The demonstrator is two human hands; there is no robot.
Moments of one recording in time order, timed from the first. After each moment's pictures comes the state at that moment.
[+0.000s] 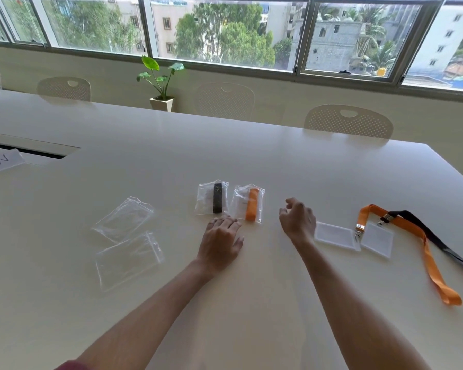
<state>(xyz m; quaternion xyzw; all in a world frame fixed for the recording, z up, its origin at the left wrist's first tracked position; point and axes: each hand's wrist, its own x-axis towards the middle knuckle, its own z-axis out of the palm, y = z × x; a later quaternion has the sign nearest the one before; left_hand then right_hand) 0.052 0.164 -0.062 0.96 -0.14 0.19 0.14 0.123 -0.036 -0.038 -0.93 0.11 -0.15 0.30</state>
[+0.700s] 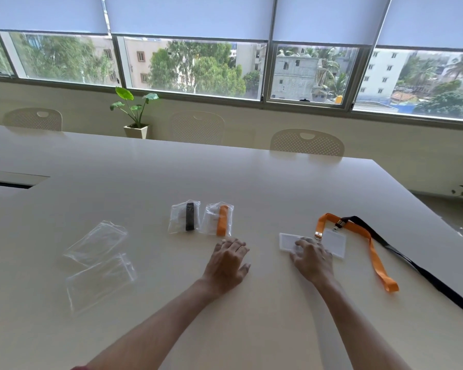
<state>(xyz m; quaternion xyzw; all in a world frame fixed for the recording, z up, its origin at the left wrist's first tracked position) 0.035 0.093 -0.058 0.95 -0.25 0.15 0.12 0.044 -0.152 -0.049 -0.98 0.09 -0.10 0.17</state>
